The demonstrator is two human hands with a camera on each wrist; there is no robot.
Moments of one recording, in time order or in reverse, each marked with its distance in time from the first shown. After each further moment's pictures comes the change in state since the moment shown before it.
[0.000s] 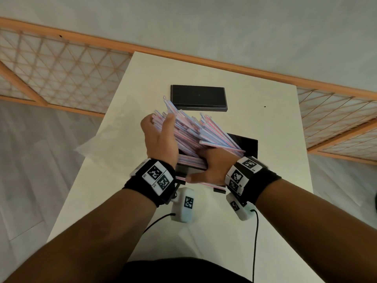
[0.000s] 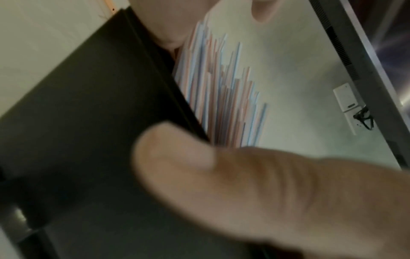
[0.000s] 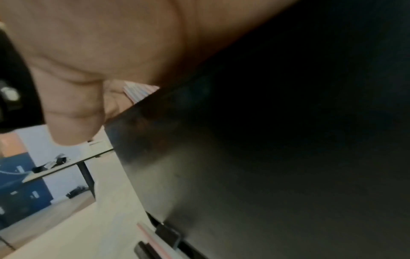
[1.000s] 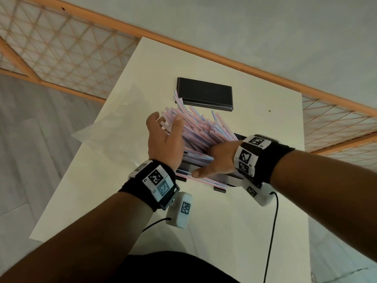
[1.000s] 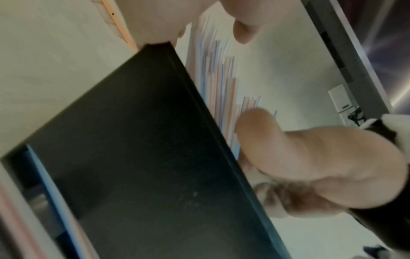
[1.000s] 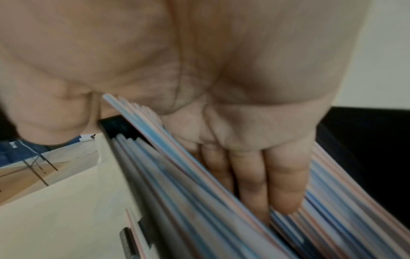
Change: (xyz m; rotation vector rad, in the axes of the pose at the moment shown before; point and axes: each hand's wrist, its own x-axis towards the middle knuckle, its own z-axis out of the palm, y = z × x) left_hand 0.006 -0.020 -0.011 0.169 -0.020 0.037; right_hand 0.029 -0.011 -0.032 -0.499 -0.448 0.236
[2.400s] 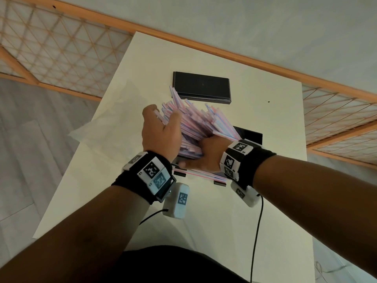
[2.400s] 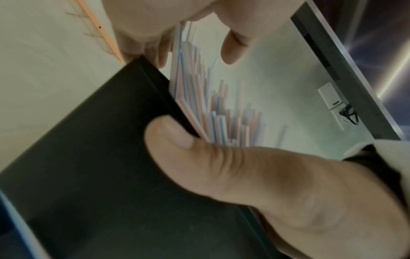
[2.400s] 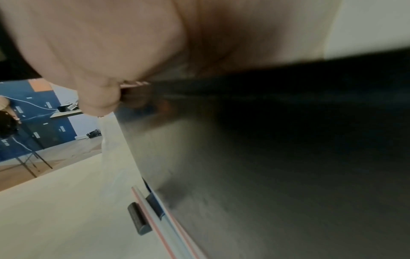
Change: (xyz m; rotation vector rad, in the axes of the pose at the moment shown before) left_hand 0.004 0.012 0.000 0.194 0.011 0.033; right_hand 0.004 -0.016 0.022 0.155 0.290 -0.054
